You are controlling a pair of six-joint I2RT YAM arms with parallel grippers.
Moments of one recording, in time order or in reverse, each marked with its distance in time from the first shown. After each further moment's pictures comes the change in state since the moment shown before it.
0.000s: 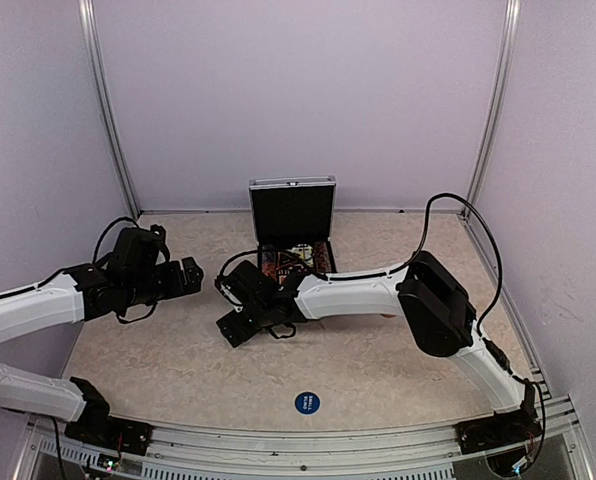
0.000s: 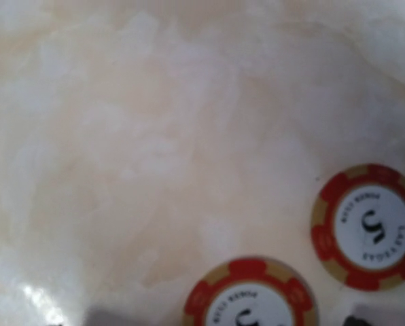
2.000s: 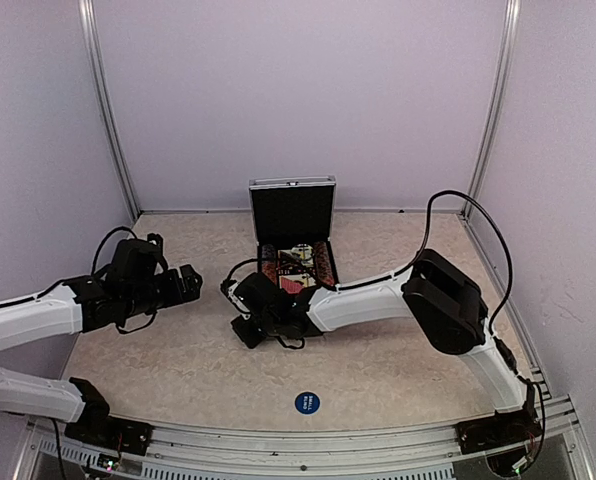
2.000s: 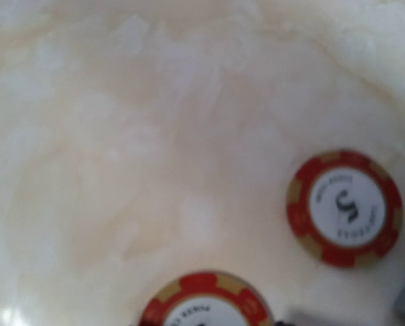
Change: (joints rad) left arm -0.015 -0.055 -0.085 0.060 -0.014 -0.037; right arm 0.009 -0.073 -0.228 0.240 0.061 -0.050
